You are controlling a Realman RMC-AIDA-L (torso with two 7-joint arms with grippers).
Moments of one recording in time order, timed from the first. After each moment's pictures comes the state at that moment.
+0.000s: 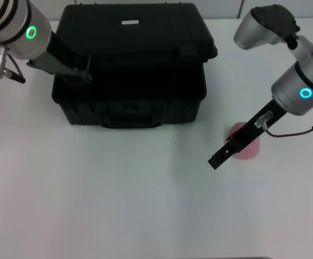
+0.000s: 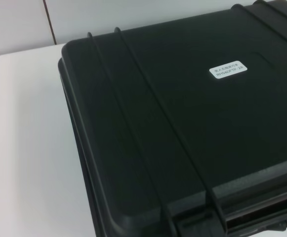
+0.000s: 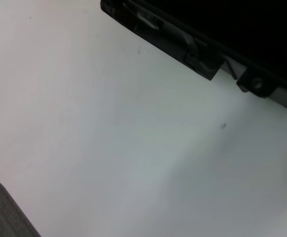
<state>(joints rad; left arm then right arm) -0.70 -2.04 1.50 1.59 -0.37 -1.61 -0.20 0.88 2.06 -1.13 -0.72 0.59 1.58 -0.67</state>
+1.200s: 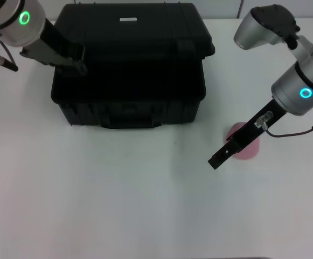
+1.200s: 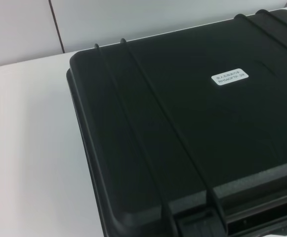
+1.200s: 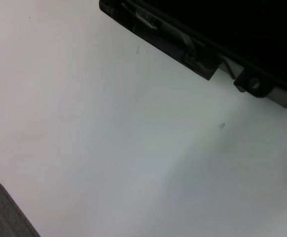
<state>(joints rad) -0.74 -2.04 1.45 1.60 -0.34 -1.67 -0.18 0.88 2.06 -1.13 -0.72 0.59 1.58 -0.67</state>
